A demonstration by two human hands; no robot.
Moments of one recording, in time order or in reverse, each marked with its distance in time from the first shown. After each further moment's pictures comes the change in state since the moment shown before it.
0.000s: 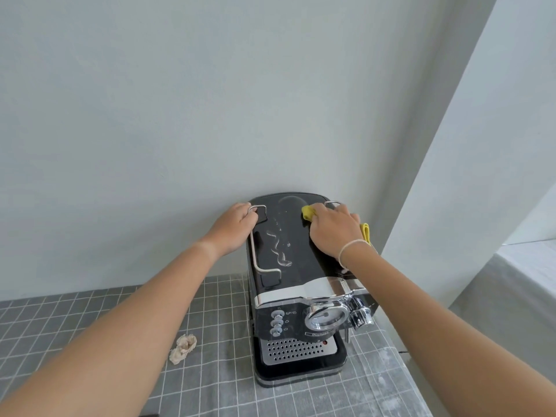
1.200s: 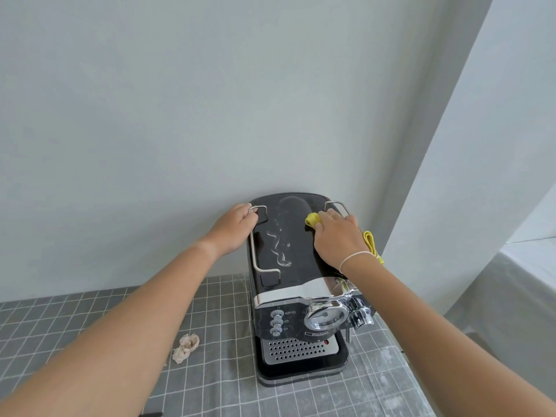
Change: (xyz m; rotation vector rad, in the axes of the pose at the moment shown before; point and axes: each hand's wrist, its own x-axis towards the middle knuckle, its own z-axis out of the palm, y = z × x) left_hand -0.004 0.002 -0.002 0.011 -0.019 -0.005; right_hand -0.026 -0.006 -0.005 0.084 0.008 0.044
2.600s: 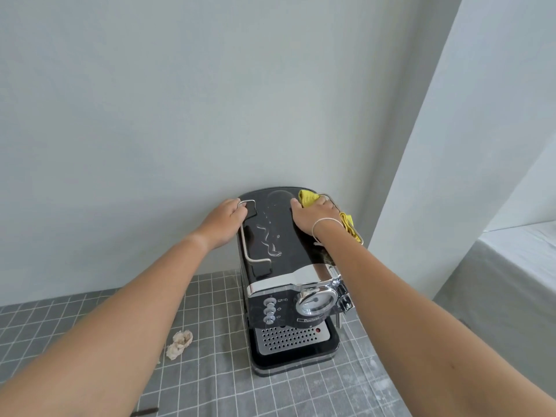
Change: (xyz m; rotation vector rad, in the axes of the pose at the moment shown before) left_hand 0.004 -0.003 0.002 -0.013 -0.027 -0.052; right_hand 0.031 -0.011 0.001 0.115 -0.226 0.391
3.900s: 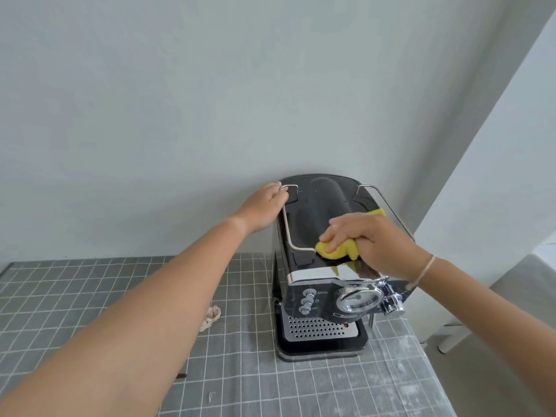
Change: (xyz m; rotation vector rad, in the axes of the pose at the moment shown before) left_hand -0.005 -0.004 -0.001 -0.102 -0.021 0.051; right_hand -0.059 0.041 -0.014 0.156 -0.107 -0.903
